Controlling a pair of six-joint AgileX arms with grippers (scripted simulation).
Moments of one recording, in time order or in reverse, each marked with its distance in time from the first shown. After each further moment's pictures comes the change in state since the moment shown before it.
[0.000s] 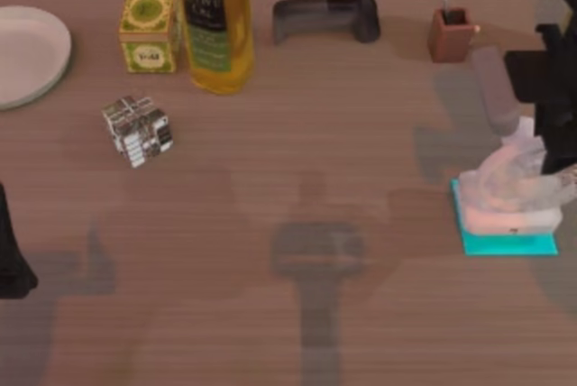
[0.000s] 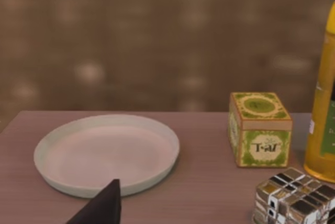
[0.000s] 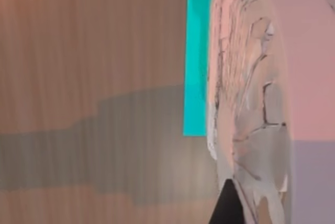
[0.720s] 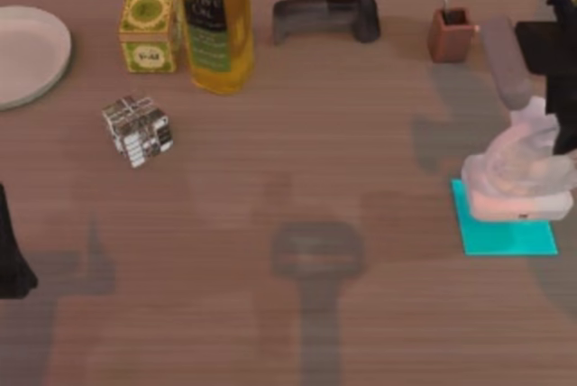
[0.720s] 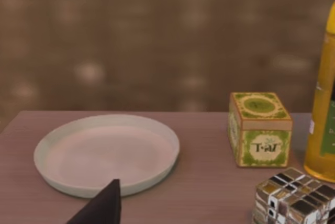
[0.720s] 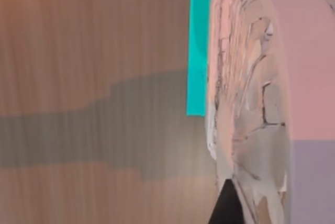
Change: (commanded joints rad) left arm 0.000 0.000 0.000 0.000 0.000 0.000; right arm 0.000 -0.008 0.127 -0.135 0.000 0.000
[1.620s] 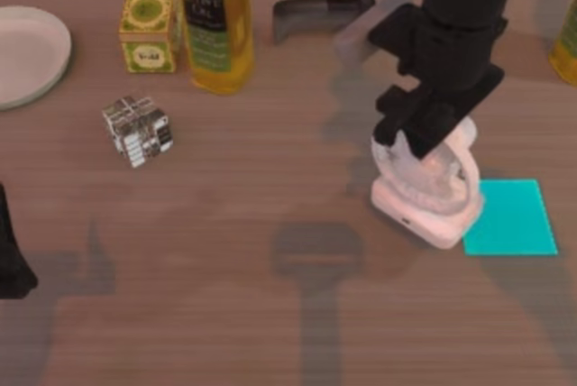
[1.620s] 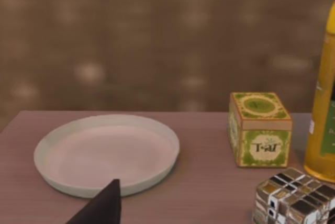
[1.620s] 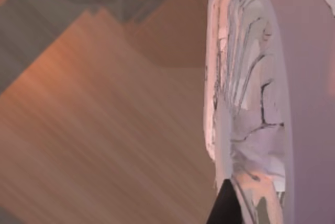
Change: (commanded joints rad) left arm 0.000 0.000 0.000 0.000 0.000 0.000; right arm 0.288 0.191 0.265 -0.081 0.009 1.044
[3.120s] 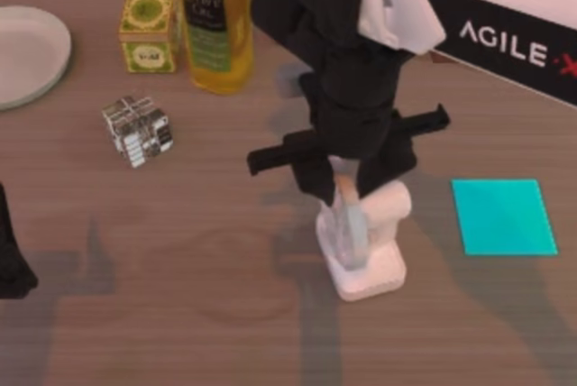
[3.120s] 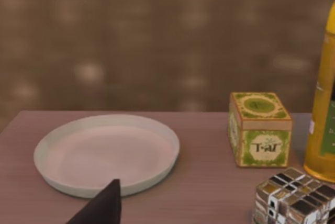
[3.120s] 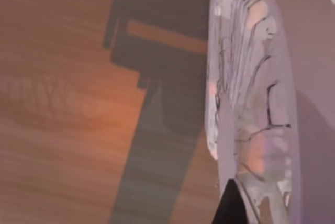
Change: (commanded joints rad) left arm 0.000 0.000 0.000 0.000 0.000 0.000; right arm 0.190 0.067 -0.088 0.186 0.005 0.740
